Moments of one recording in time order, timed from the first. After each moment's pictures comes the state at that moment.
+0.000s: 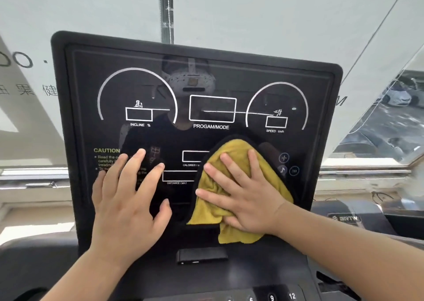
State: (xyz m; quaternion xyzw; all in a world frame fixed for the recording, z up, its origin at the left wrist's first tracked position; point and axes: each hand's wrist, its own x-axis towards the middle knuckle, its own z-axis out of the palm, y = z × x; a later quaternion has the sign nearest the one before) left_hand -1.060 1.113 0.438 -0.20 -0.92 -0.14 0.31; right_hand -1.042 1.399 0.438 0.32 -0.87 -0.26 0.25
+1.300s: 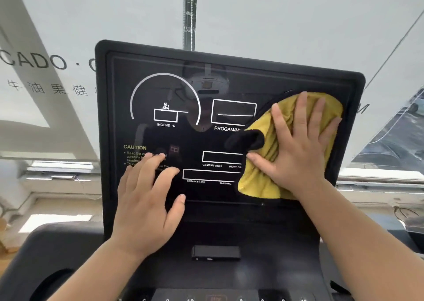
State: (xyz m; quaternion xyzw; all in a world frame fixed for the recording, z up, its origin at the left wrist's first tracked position) left_hand -1.054 1.102 0.448 -0.21 -0.92 -0.22 0.24; right_hand -1.073 1.415 0.509 -0.03 -0.93 -0.09 0.34
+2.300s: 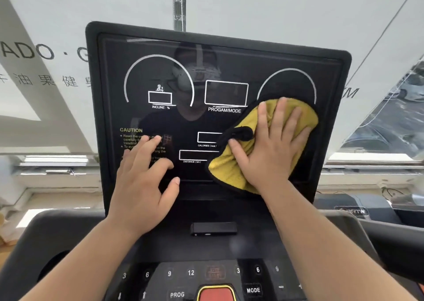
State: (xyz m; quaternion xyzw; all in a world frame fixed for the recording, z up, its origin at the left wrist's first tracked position) left_hand -1.050 1.093 0.447 -0.24 -0.92 -0.25 0.20; right_hand -1.054 1.364 0.468 -0.13 -0.94 0.02 0.31
